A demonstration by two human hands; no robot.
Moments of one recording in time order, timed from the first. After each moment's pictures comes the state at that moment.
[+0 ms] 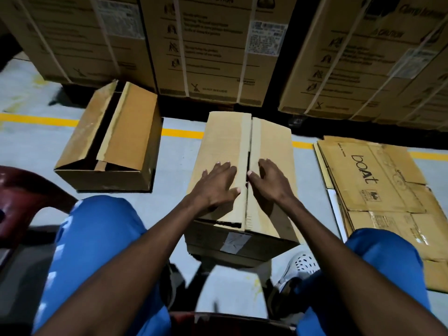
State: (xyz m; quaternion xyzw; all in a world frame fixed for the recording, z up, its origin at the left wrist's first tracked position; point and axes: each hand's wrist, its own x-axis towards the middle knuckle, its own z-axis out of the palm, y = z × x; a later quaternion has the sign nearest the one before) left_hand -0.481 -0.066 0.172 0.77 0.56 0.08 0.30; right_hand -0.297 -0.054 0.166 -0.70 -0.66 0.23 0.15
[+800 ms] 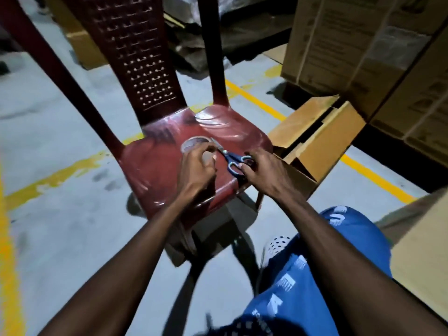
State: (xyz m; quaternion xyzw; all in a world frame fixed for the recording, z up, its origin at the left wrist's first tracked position) left_hand -0.876 -0.299 0.187 0.34 0.82 0.46 -0.02; right_hand -0.745 -0.160 0.207 -0.27 -0.93 0.24 0.11
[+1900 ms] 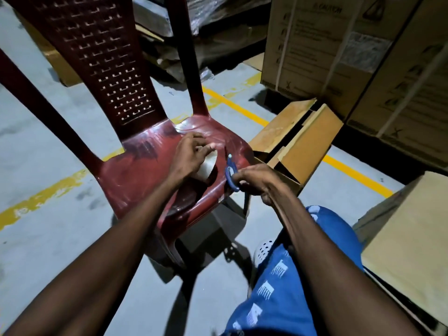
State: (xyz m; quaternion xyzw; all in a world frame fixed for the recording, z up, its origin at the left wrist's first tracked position) left_hand -0.896 -0.243 0.220 0.43 0.80 0.42 0.06; right_hand -0.726 -0.147 0.226 -0.44 -0.65 0.62 0.06
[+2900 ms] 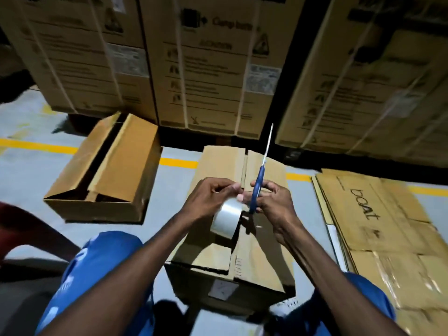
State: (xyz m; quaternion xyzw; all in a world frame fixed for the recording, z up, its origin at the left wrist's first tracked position) left_hand -0.470 -0.032 0.213 0.66 0.50 0.36 0.43; right_hand -0.297 -0.053 0.242 -0.61 -0.43 0.50 0.43
